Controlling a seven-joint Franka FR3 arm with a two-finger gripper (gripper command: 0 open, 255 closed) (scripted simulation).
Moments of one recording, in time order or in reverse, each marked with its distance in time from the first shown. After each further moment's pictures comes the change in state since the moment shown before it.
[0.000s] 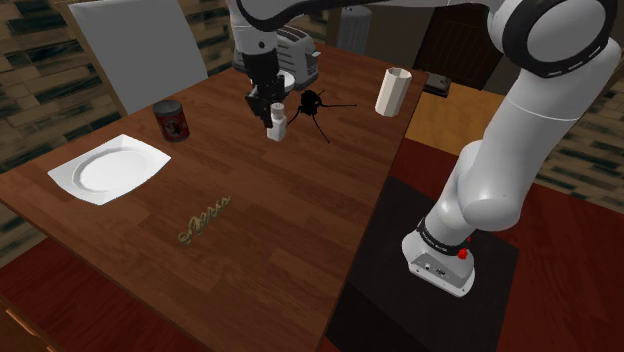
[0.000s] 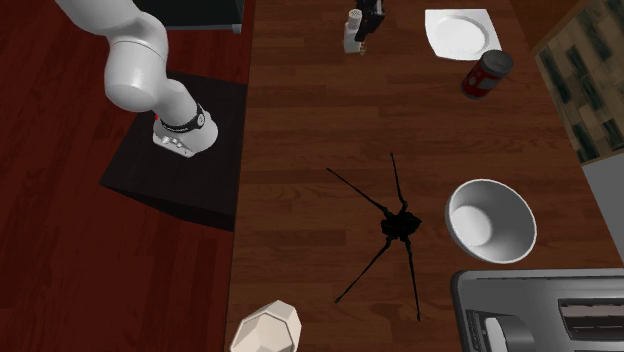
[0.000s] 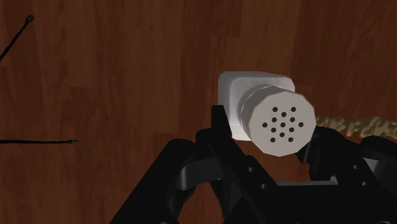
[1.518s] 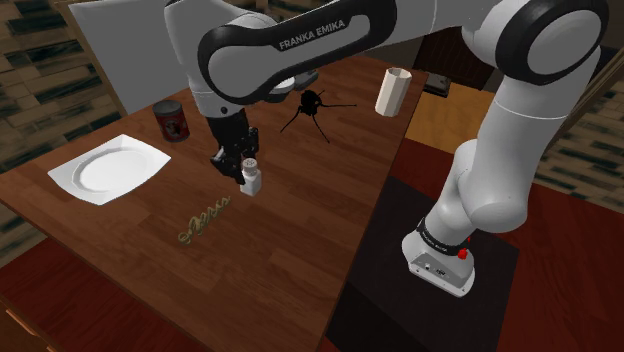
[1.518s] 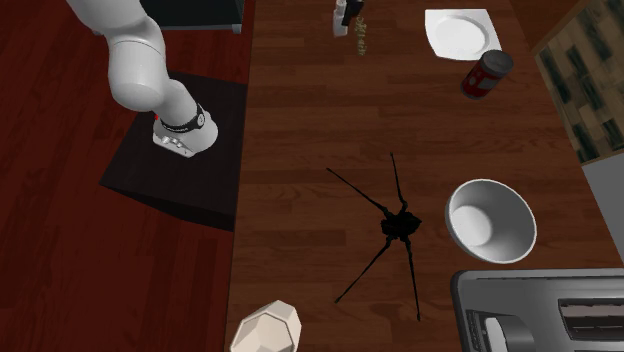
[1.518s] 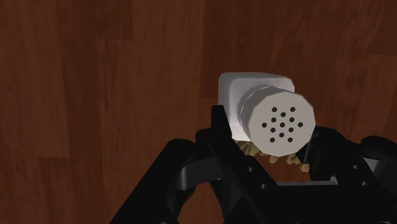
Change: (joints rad) arm 0.137 0.098 0.114 -0.060 0.025 0.165 0.243
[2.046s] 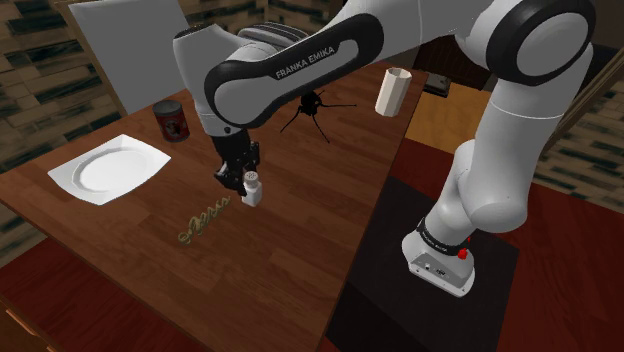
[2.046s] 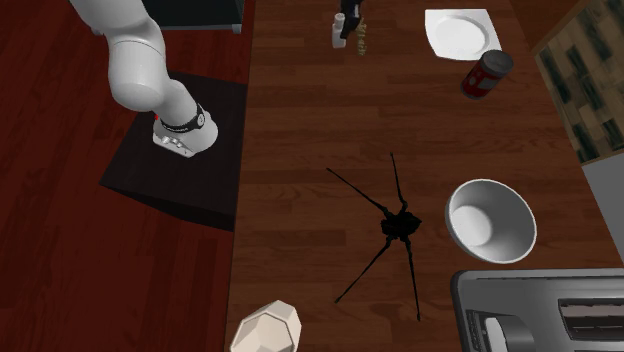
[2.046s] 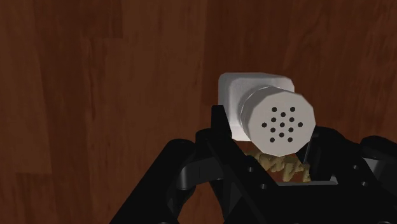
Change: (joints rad) arm 0.001 0.033 -0.001 -0.067 -0.005 0.100 -0.001
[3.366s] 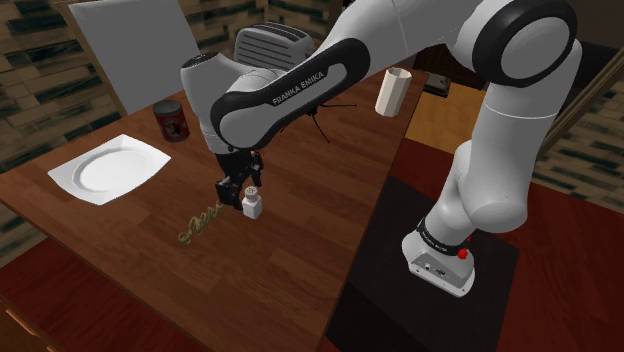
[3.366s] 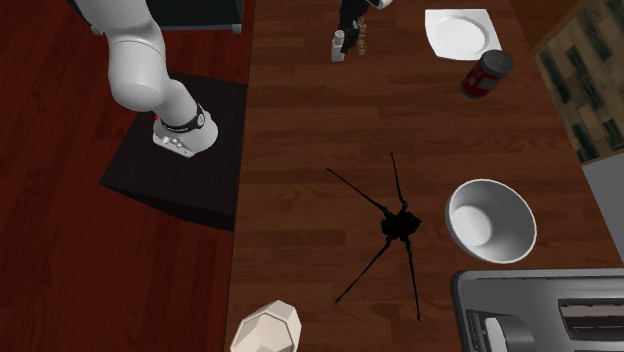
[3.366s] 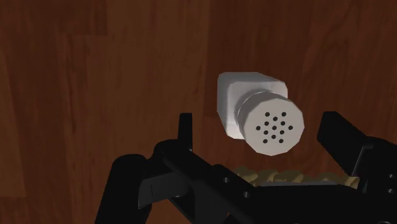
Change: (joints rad) arm 0.002 0.049 -0.002 -0.055 -0.008 0.104 0.000
